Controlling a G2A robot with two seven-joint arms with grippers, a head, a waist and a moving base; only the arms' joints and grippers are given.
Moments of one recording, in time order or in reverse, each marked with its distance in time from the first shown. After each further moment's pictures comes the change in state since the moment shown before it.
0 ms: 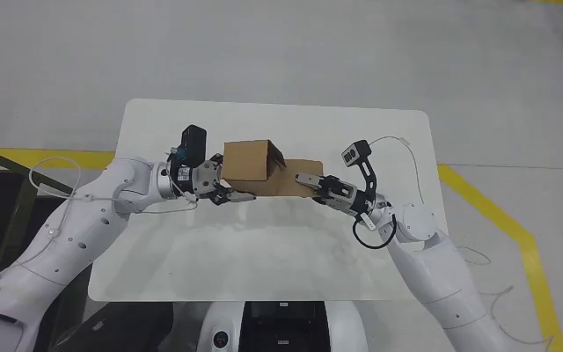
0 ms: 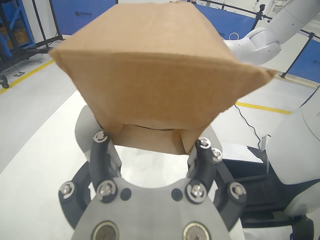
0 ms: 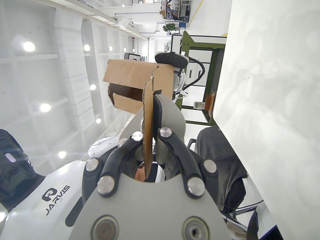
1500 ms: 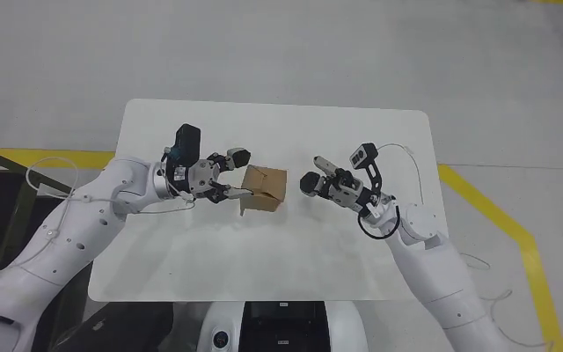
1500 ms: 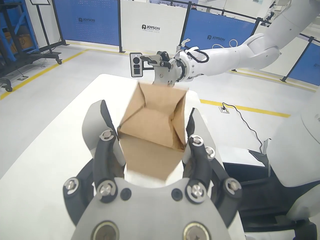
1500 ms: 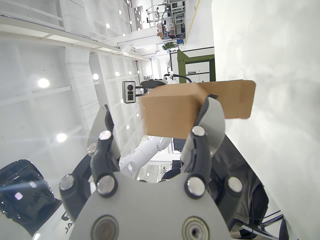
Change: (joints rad) left arm 0.001 0.008 0.002 0.015 0.018 0.000 0.059; right arm -0.018 -0.007 0.036 0.055 0.094 0.084 -0.055
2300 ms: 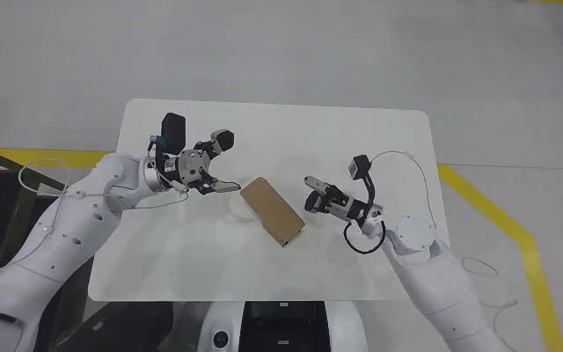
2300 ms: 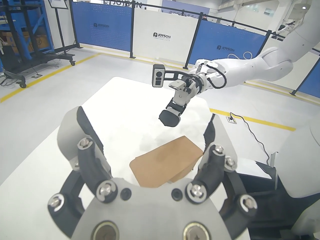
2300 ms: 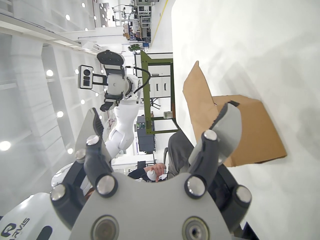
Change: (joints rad) left arm 0.015 -0.011 -0.054 0.062 -0.041 0.000 0.014; right arm -0.069 0.020 -0.007 -0.073 -0.364 0.036 -0.087
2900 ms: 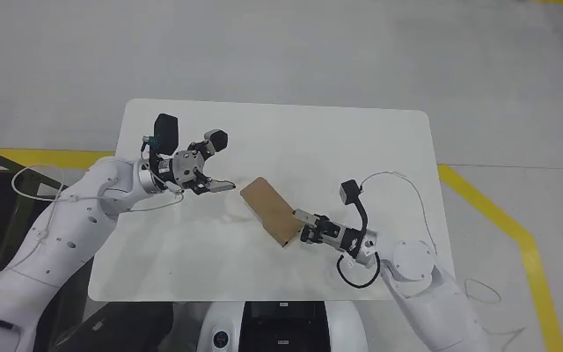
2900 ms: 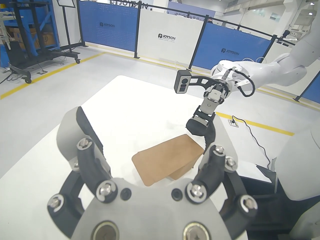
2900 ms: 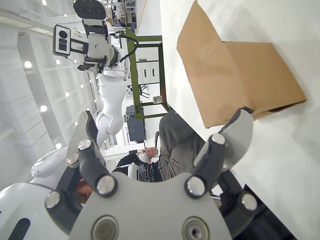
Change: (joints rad) left arm 0.053 0.004 -0.060 -0.010 -0.016 0.000 -0.014; right arm -0.162 0.023 -0.003 -0.195 -0.088 0.058 0.006
